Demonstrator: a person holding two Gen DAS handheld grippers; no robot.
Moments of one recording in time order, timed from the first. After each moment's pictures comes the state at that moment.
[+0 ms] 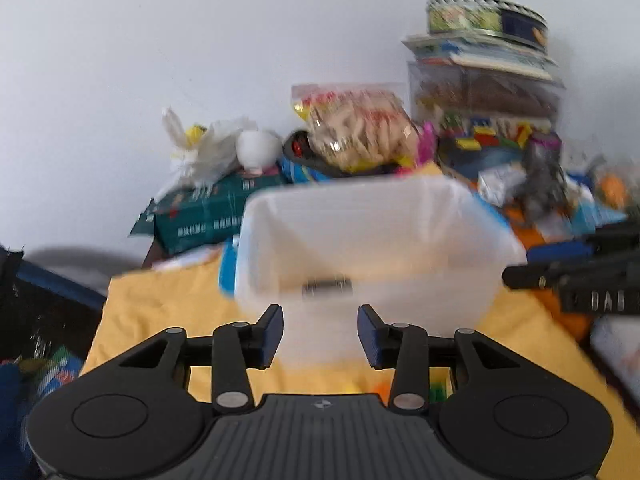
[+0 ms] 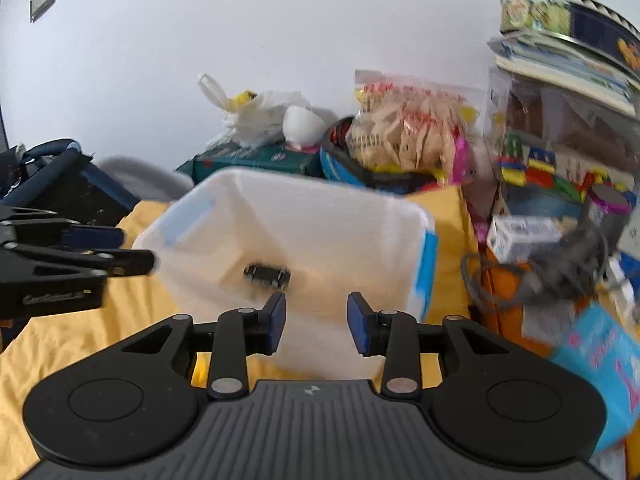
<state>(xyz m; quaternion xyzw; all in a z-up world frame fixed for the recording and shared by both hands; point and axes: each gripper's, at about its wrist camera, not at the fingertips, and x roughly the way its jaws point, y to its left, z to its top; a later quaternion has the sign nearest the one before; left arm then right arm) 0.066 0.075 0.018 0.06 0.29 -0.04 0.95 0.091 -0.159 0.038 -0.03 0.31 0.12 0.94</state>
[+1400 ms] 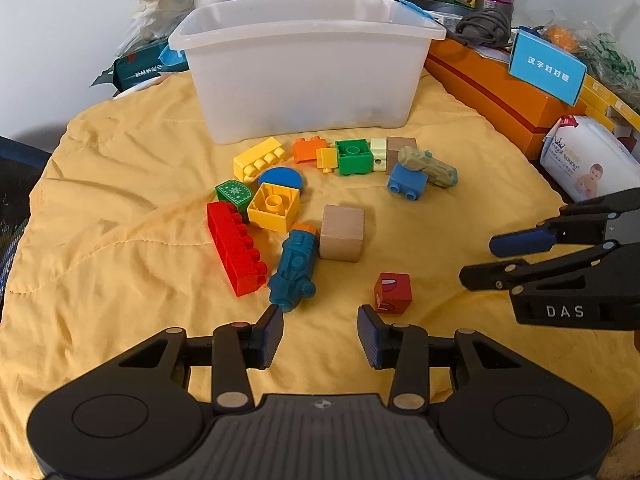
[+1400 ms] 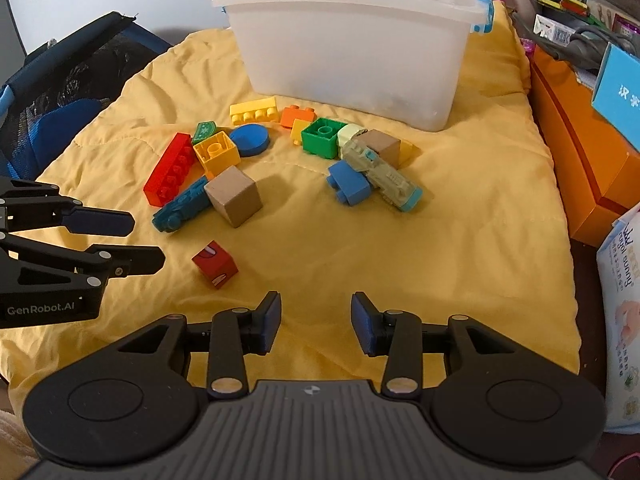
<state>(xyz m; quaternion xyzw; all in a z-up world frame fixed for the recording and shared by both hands) -0.026 0.049 -0.081 0.05 0.44 -0.07 0.89 -0.010 -0.139 -0.072 -0.05 0.45 0.16 0.88</state>
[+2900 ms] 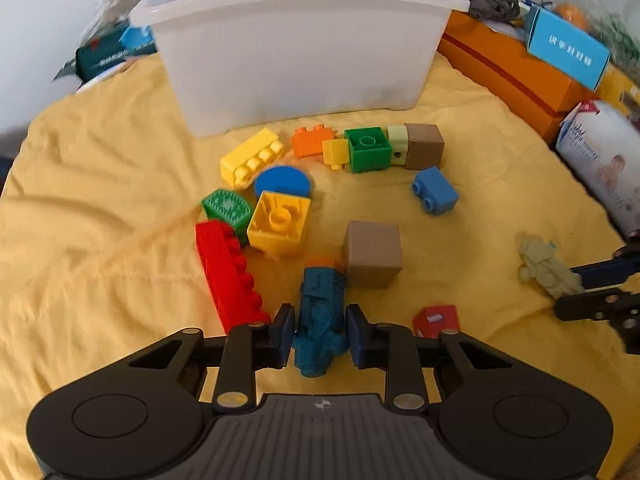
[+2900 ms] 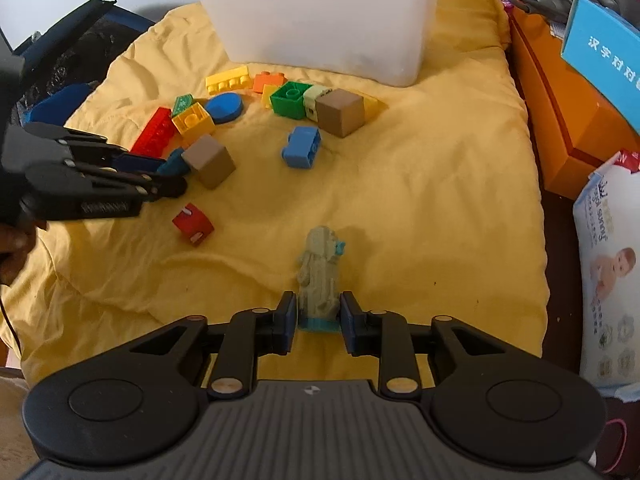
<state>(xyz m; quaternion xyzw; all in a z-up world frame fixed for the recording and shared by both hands) 0.025 0.068 -0.098 0.06 0.48 -0.12 0.87 -0.015 -0.167 -0.069 -0.03 0.51 0.15 0.84</state>
